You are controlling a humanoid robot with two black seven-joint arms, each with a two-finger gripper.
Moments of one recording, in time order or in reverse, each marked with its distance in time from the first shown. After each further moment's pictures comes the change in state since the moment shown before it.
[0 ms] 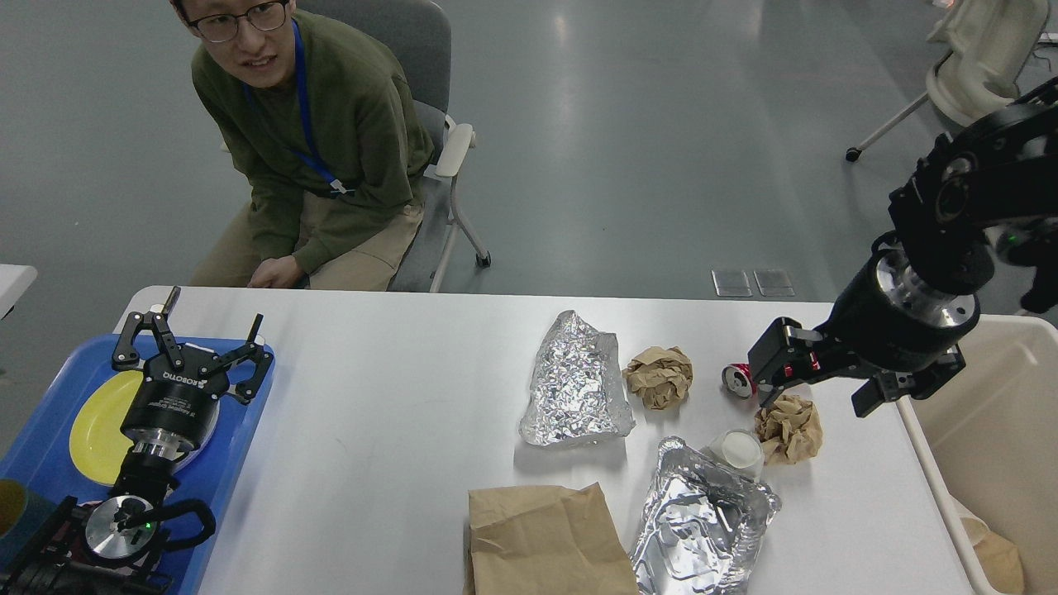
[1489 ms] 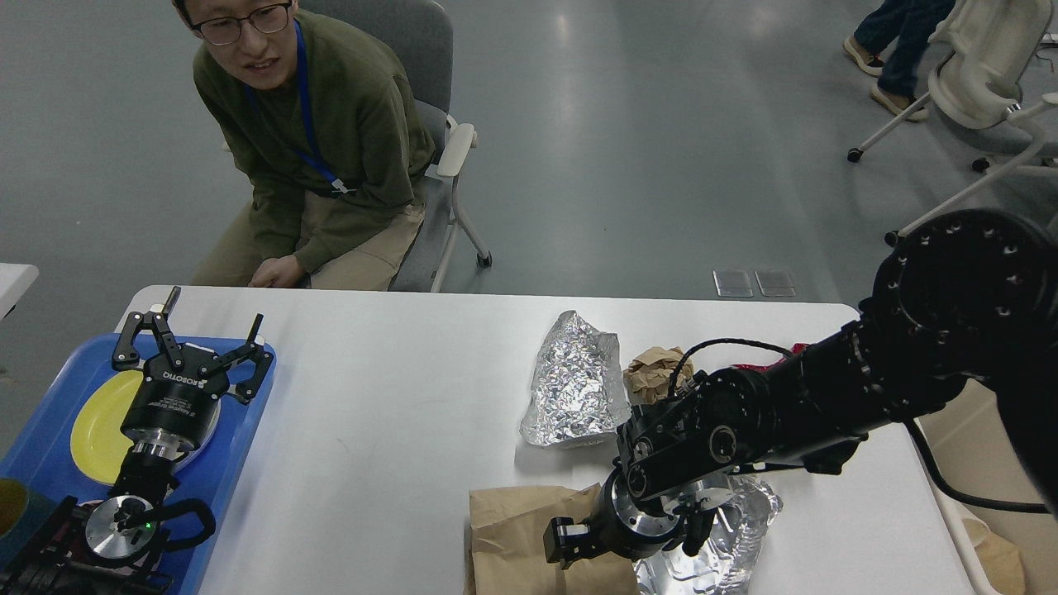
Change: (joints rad) left arm 0.000 0.000 0.000 0.000 0.000 0.000 0.000; right arm -0.699 0.402 0.422 -0.227 -0.094 -0.505 -0.222
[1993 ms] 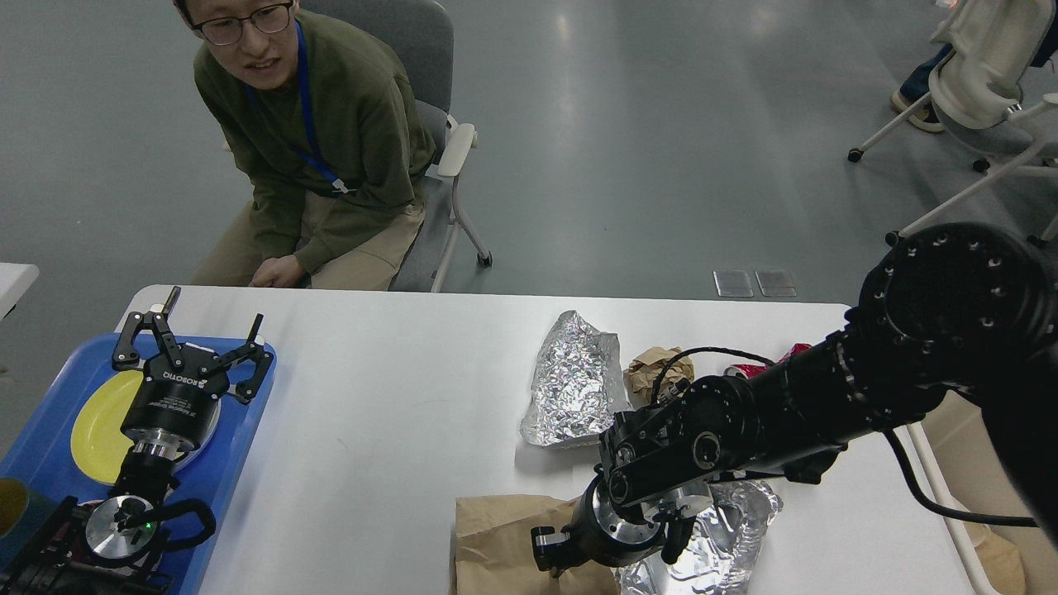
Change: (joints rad) left arm 0.000 0.000 0.000 0.000 0.000 0.000 0.000; right arm -0.046 0.032 0.058 -0.048 0.002 -0.006 -0.018
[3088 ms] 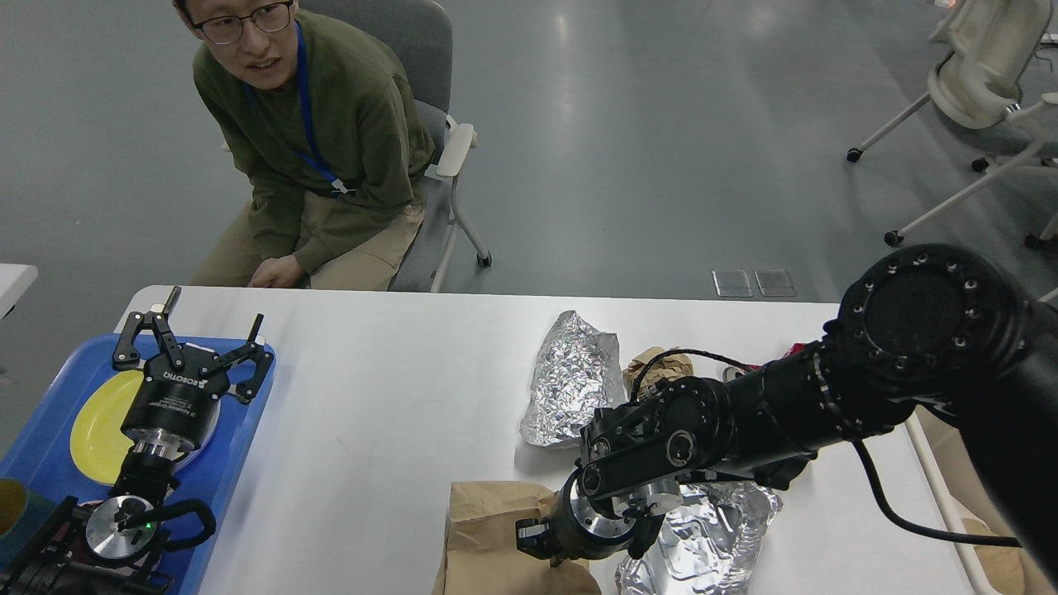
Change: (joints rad) left arm 0.000 0.000 0.001 0.000 0.000 -0.001 0.000; right arm -0.031 0.031 0.048 -0.071 0.033 0.000 -0.062
